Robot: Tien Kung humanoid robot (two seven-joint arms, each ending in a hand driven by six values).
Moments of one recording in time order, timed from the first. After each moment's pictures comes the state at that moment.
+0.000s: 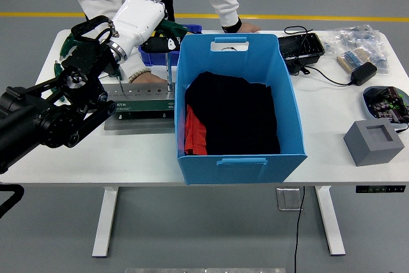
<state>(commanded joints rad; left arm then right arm) -0.97 0.22 -0.58 -0.82 2.08 0.39 0.10 0.15 -0.22 0.33 0.19 -0.16 -0.18 -0.01</state>
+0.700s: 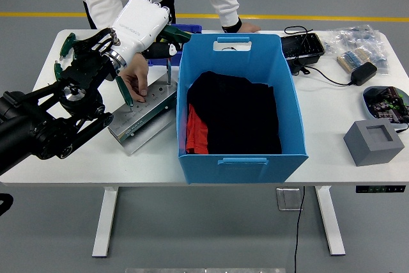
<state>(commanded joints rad) -0.91 0.28 -0.53 -0.95 2.23 0.48 0.17 0.15 -0.22 0.33 0.19 -0.15 -0.18 -0.01</state>
